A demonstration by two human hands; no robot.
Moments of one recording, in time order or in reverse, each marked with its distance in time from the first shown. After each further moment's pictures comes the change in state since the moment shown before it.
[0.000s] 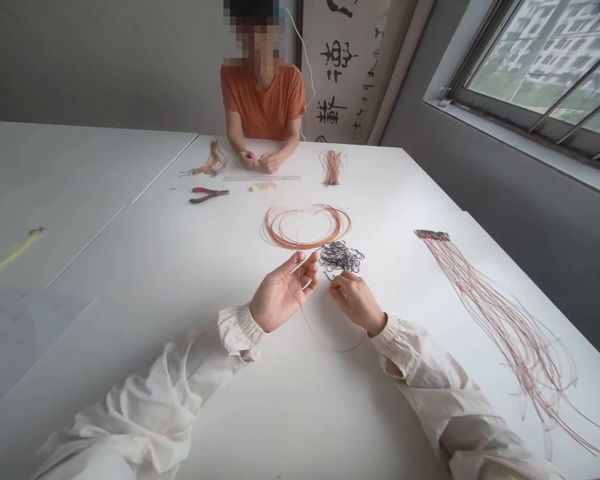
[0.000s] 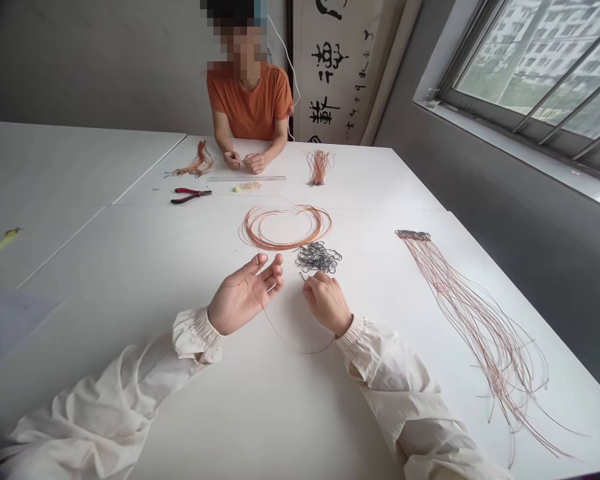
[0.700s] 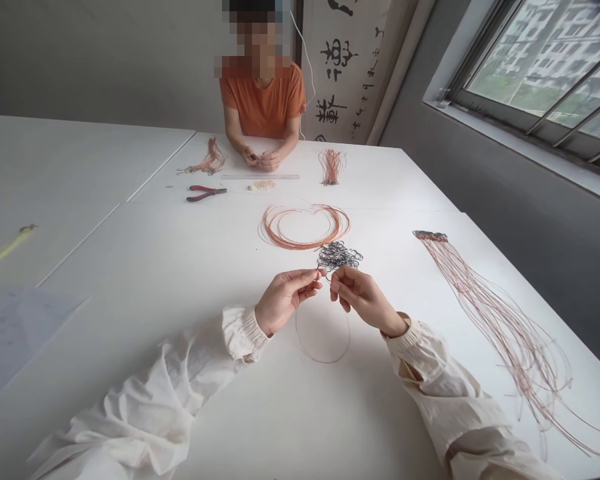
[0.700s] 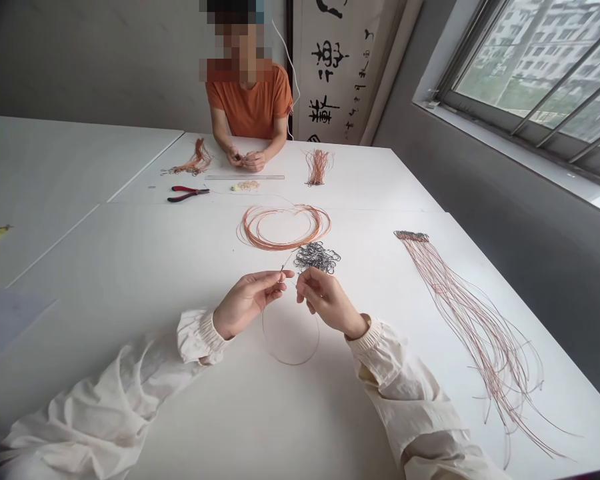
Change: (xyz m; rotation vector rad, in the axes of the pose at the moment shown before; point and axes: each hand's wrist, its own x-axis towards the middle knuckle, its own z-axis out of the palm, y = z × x) left_hand 0.004 -0.011 -0.015 0.475 0.083 0.047; right_hand -0.006 -0.028 -0.040 0.794 -0.162 0.023
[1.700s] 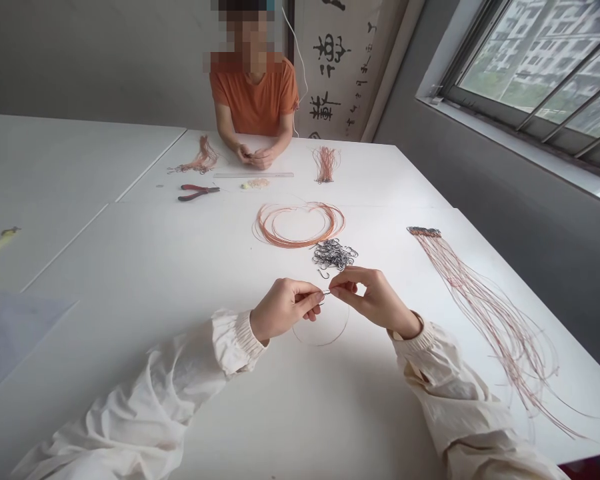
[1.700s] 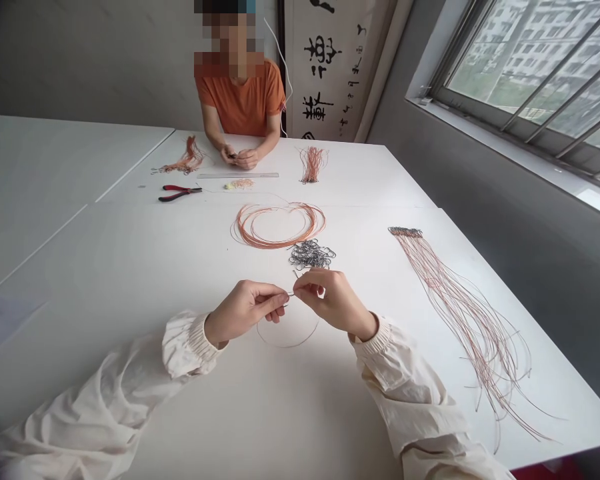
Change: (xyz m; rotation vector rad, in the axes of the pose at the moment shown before) left_hand -0.014 0.002 0.003 0.911 -0.170 0.136; right_hand -0.006 -0.031 -0.006 -0.397 0.050 -0.131
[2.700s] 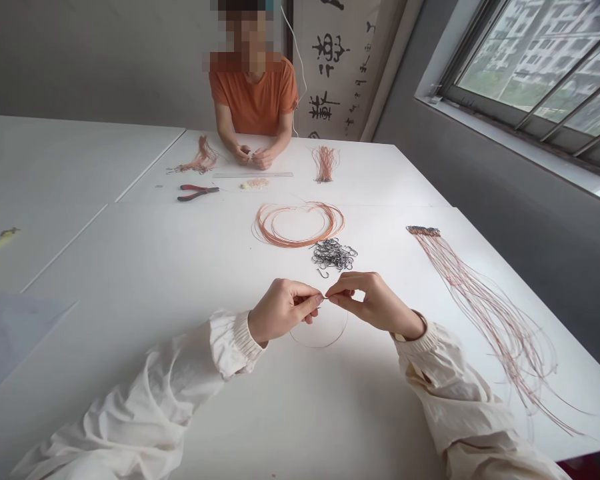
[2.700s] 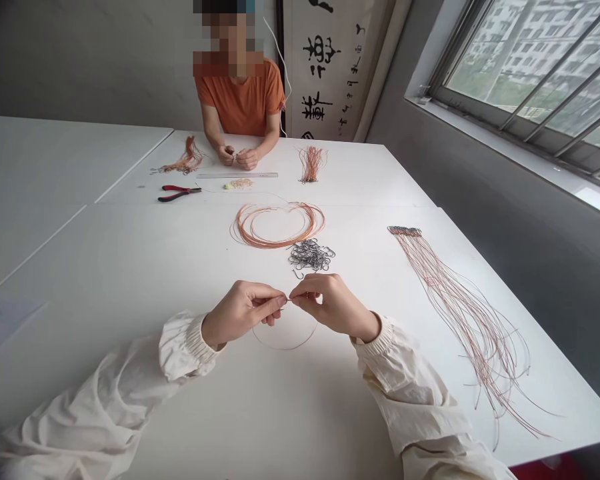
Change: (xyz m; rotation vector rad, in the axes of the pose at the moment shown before) left_hand -0.004 0.005 -0.002 0.052 0.004 0.041; right_hand -0.004 -0.002 -0.004 0.011 -0.116 -0.068
